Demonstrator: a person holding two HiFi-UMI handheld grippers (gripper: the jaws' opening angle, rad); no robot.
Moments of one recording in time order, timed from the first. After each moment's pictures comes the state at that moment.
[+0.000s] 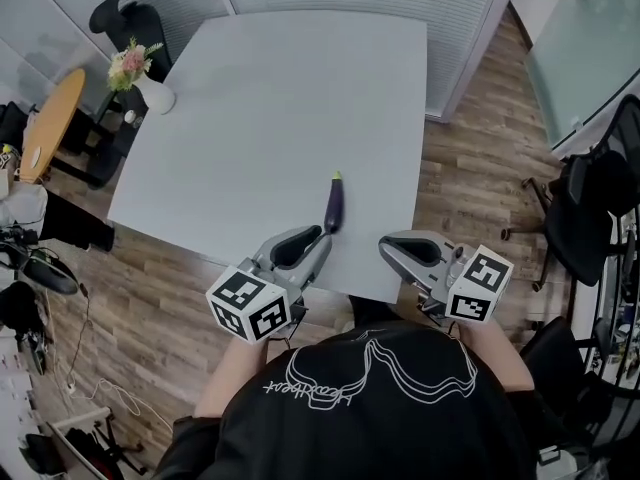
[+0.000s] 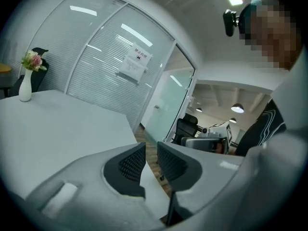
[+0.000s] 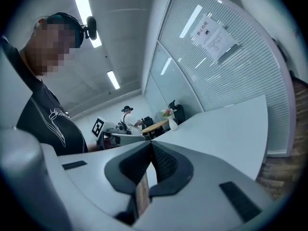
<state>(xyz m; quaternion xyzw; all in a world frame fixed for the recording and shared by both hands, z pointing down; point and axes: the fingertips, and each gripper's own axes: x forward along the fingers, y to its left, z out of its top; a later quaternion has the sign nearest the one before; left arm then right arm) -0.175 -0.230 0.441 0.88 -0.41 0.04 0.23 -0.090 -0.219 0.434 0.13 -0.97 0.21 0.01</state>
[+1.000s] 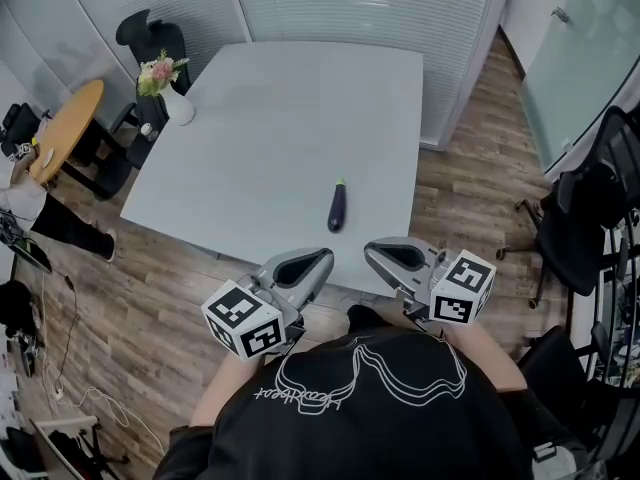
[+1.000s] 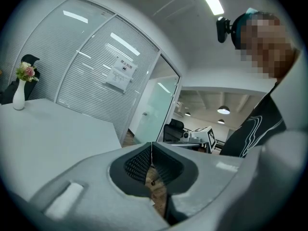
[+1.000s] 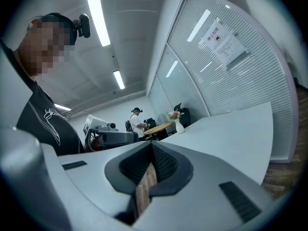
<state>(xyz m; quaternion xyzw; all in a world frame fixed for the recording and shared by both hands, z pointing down) -0.163 -0.134 0.386 0.91 -0.37 0.01 0.18 -0.113 -0.151 0.405 0.13 -0.97 0.18 0.00</state>
